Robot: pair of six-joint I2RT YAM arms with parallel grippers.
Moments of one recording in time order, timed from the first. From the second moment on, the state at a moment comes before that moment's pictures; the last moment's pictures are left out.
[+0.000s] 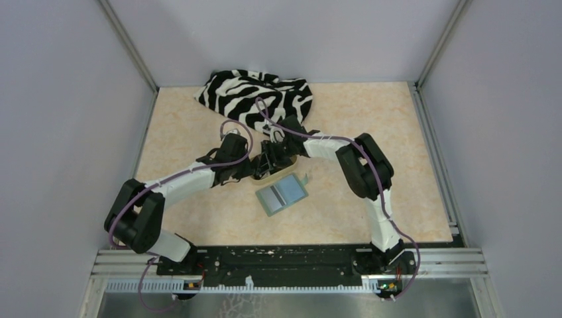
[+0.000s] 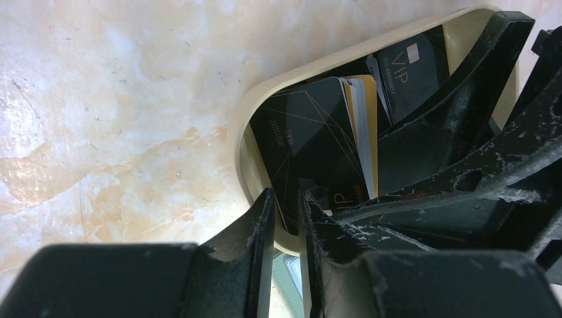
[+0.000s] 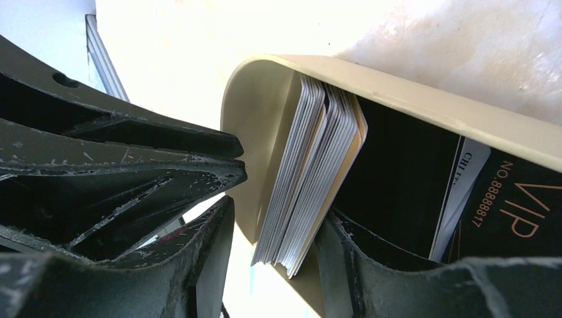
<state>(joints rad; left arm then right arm) -0.55 1.48 0.82 -0.19 -0.15 -0.74 0.65 2.12 1.42 -0.17 -0.74 0.42</state>
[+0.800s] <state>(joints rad) -0.54 1.40 0.79 -0.19 -0.12 -0.71 0.53 2.12 1.40 -0.15 -0.84 0.48</state>
